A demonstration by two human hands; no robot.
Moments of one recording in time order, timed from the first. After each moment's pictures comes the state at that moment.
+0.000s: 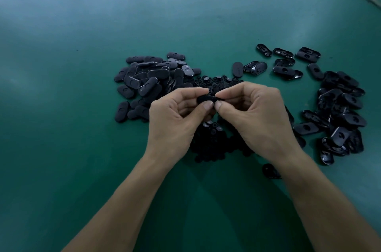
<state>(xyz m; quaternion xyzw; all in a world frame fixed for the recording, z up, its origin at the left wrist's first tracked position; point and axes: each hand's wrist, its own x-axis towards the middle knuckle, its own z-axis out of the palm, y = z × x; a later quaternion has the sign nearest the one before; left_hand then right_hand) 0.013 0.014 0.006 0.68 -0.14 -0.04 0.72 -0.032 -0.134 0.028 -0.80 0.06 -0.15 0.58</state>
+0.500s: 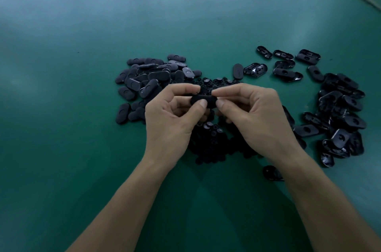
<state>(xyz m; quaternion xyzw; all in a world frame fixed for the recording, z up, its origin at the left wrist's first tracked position) 0.015 0.015 0.004 0.65 -0.12 -0.01 0.75 -0.028 -0.136 0.026 -0.80 0.08 -0.13 0.57</state>
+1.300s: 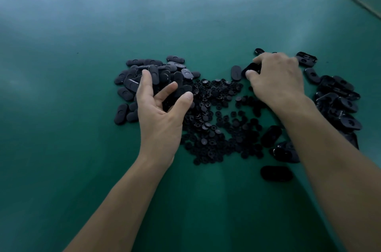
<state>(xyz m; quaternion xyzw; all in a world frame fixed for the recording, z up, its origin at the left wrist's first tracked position) 0.025 0.016 0.001 0.65 -0.03 0.03 0.76 0.035 -0.191 0.040 -0.95 0.26 -0.06 0.12</state>
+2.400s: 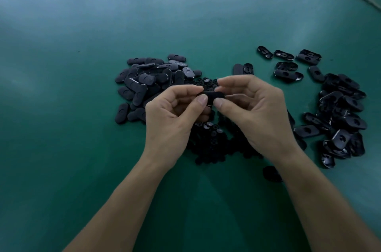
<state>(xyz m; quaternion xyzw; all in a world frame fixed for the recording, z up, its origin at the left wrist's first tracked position) 0.015 0.016 0.004 0.62 -0.13 -0.03 0.77 -0.027 -0.138 0.024 -0.74 0.03 -0.16 0.65</state>
